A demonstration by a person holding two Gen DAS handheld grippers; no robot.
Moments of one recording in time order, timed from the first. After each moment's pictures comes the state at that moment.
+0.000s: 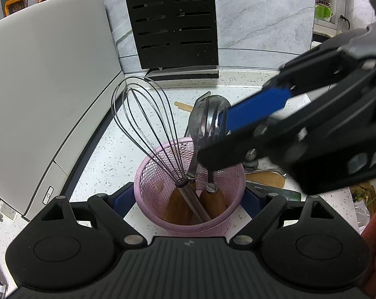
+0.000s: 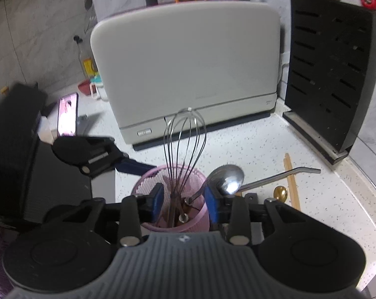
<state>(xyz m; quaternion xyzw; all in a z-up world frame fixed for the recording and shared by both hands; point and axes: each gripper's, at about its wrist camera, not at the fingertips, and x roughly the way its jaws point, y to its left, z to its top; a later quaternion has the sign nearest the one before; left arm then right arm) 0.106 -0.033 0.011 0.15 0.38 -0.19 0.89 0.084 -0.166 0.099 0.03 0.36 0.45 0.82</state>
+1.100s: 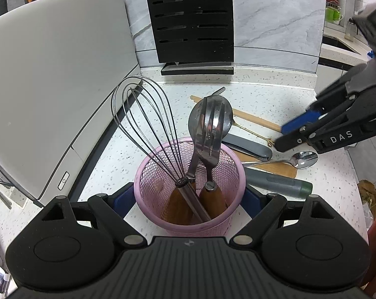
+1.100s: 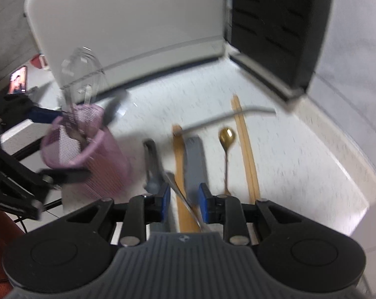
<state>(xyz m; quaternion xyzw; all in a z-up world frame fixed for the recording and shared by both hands) 0.099 -0.011 0.011 0.14 0.39 -0.17 0.90 0.110 -0.193 0.034 -0.01 0.47 0.35 0.81</state>
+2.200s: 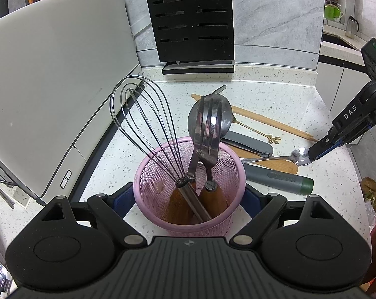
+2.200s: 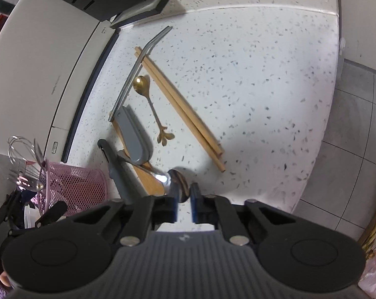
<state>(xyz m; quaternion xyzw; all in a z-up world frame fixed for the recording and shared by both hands) 0.098 -0.013 0.011 0.15 0.38 -0.17 0.90 0.121 -0.287 -0.048 0.31 0.62 0.23 0.68</state>
